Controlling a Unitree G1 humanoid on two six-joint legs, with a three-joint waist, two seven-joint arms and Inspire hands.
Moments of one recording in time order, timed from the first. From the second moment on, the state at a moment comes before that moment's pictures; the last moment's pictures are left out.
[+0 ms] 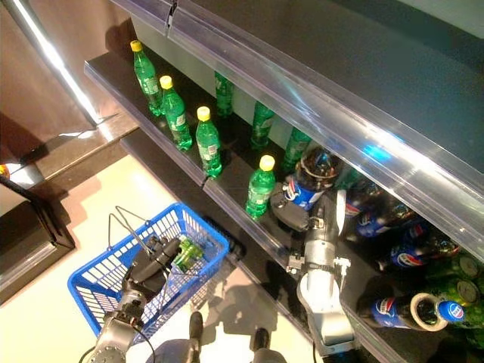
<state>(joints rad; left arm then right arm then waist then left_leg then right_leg) 0.19 0.22 -0.16 0.10 -1.18 -0.14 -0.24 -0.01 -0.32 0.15 -0.19 0.12 -0.15 -0.38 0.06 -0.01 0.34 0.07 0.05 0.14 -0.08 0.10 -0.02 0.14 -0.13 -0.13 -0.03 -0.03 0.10</state>
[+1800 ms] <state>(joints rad) 0.06 0.47 -0.48 -0.23 -1.43 0.04 -0.39 -0.20 -0.43 0.48 -0.35 0.40 0.01 -0.35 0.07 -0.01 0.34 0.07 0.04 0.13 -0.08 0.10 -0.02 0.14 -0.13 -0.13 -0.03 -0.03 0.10</state>
